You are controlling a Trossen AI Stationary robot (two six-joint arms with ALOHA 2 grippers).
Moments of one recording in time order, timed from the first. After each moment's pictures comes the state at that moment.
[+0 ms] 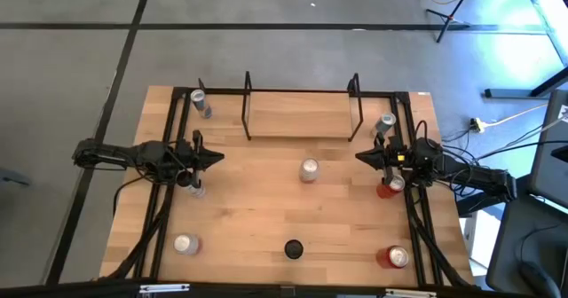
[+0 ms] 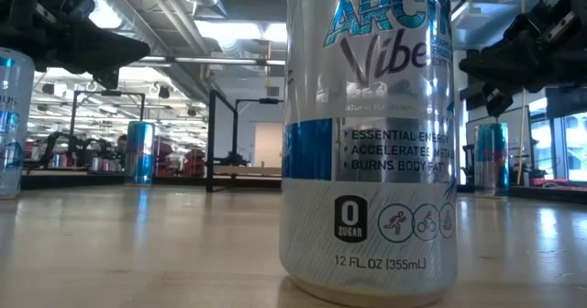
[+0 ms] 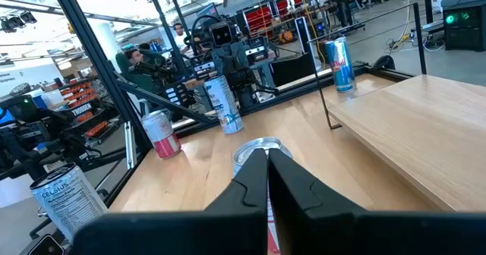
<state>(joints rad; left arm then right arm) -0.13 0.01 0.01 0.06 -0.28 -0.07 -0.22 0.03 0.01 0.05 -0.22 0.34</state>
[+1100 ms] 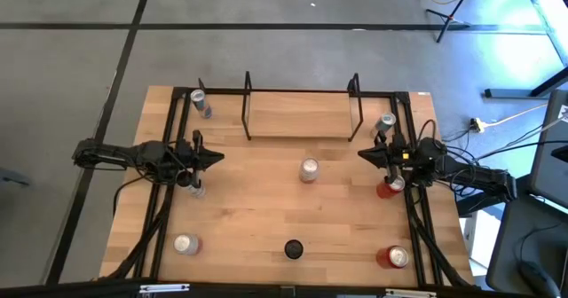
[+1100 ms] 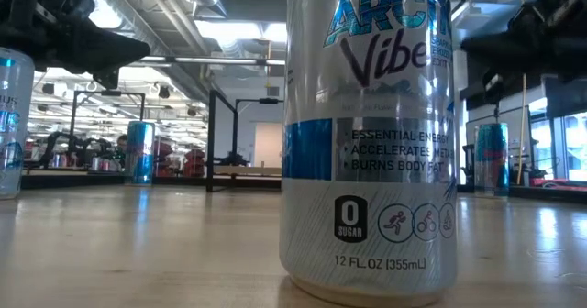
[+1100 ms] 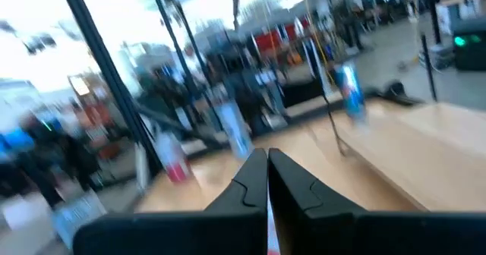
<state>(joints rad) -0.13 0.01 0.01 0.06 -0.28 -0.07 -0.22 0.03 0.01 0.19 -0.22 0.41</state>
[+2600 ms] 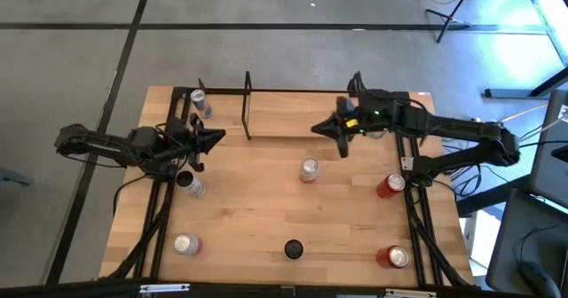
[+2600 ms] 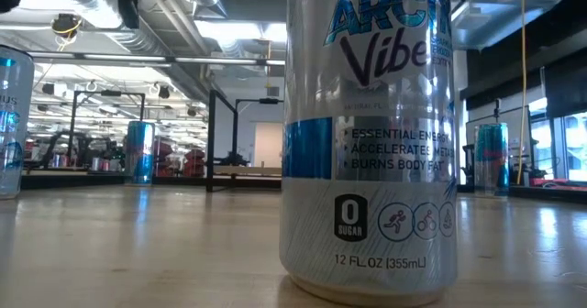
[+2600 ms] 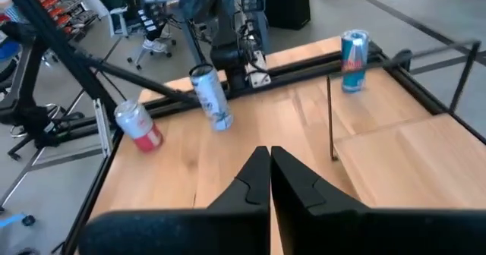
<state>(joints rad) -0.13 0.50 0.34 0.40 -0.43 -0.21 -0.22 1.19 1.08 -0.19 -0.24 0.18</state>
